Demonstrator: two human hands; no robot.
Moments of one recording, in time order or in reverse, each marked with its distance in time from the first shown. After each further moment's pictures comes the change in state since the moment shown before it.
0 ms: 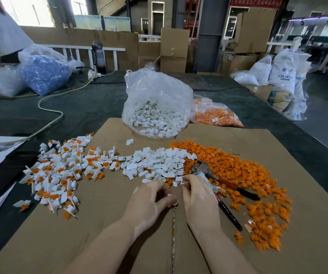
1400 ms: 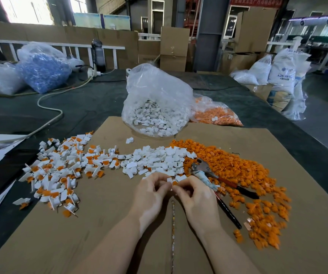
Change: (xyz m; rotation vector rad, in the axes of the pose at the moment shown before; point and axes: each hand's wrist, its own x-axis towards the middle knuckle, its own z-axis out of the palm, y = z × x) left_hand 0.007 0.008 0.009 -0.433 0.145 -0.192; right_hand 0.000 0.002 -0.005 0.301 -0.115 0.088
